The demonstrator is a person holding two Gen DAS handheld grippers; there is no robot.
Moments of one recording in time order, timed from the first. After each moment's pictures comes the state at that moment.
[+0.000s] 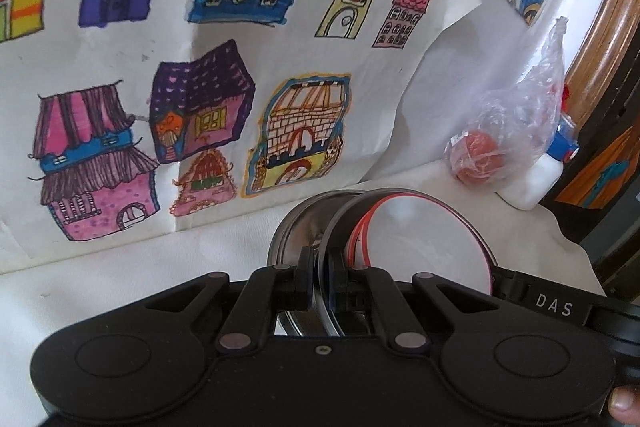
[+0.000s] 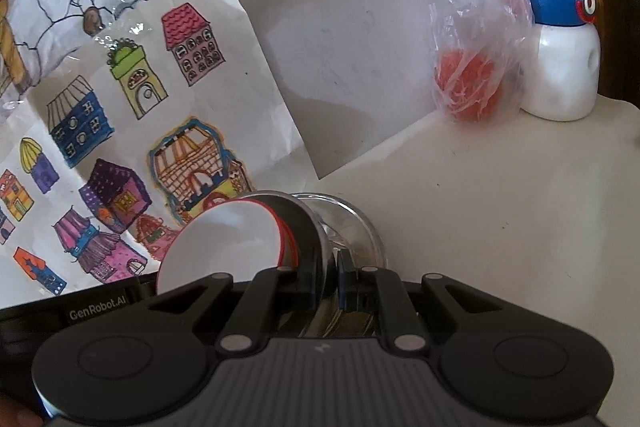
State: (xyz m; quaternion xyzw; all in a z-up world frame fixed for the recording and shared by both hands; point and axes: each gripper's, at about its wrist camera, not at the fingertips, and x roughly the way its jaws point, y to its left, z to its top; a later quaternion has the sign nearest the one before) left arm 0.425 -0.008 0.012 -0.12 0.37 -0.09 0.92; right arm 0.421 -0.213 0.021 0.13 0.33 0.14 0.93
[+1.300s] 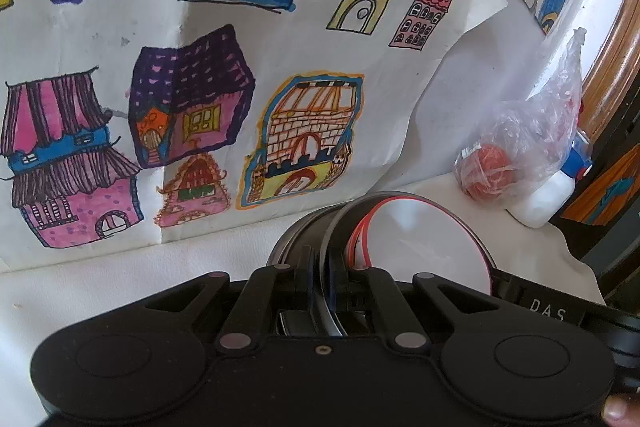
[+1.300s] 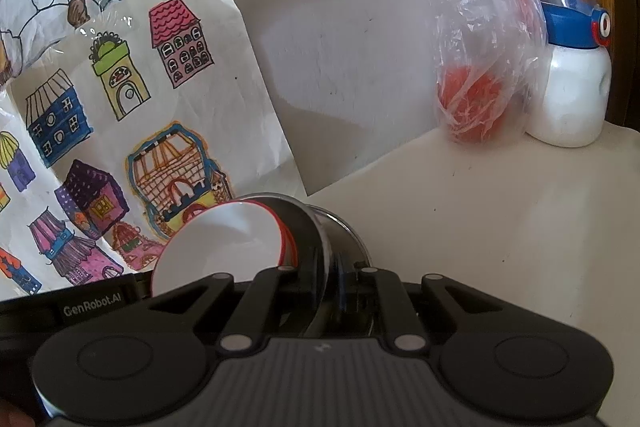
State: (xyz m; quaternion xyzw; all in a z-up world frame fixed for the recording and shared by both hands) left arm 0.445 -0.011 -0.001 -0.14 0.36 -0.09 0.92; right arm 0.438 -0.207 0.018 0.09 0.32 0.13 0.93
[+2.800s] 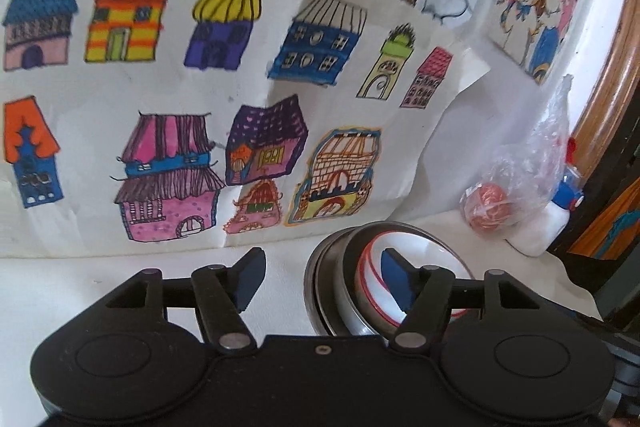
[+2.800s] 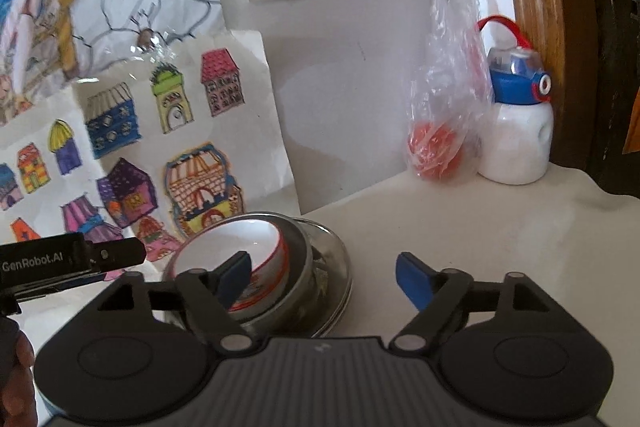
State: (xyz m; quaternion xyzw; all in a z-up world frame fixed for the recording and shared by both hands) left arm 0.374 0.011 0.029 -0.15 0.29 -0.04 0.94; right arm 0.356 -0.220 0.040 0.05 0.24 0.11 0.96
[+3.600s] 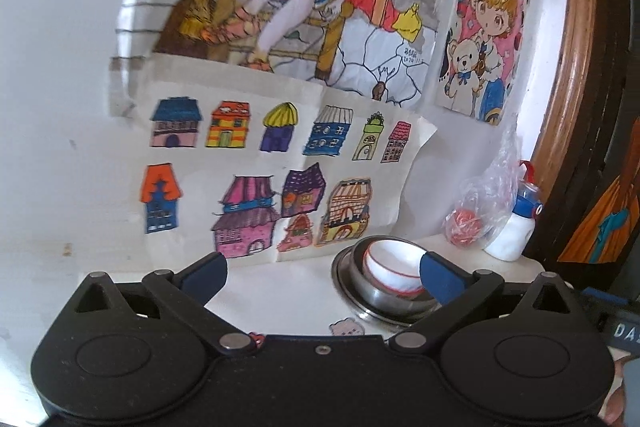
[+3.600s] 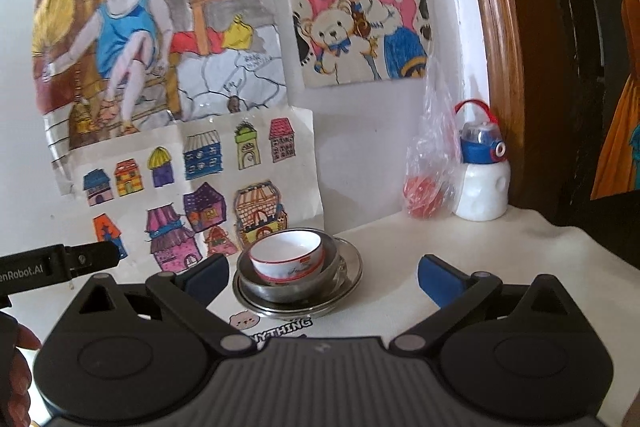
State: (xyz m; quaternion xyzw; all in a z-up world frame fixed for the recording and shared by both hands) left arm 0.225 0.031 0.077 -0.10 0.19 -0.02 0.98; right arm 0.207 -0.228 0.081 0.02 0.16 0.12 0.98
